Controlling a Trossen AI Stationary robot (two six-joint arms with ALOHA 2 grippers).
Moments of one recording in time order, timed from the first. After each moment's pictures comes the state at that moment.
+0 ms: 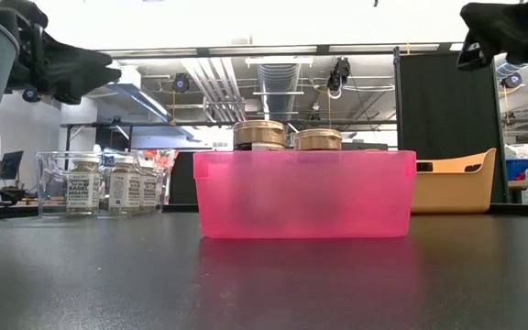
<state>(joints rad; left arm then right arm) -0.26 0.02 0.01 0.16 -0.51 0.15 0.09 0.01 0.01 0.29 -0.09 -0.22</state>
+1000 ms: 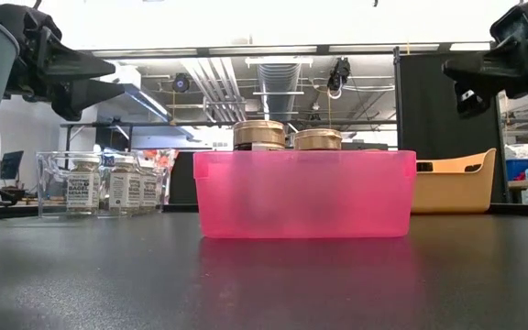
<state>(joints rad) -0.26 0.11 0.03 0.12 -0.51 -0.11 0.09 0.06 0.01 0.08 0.00 0.12</state>
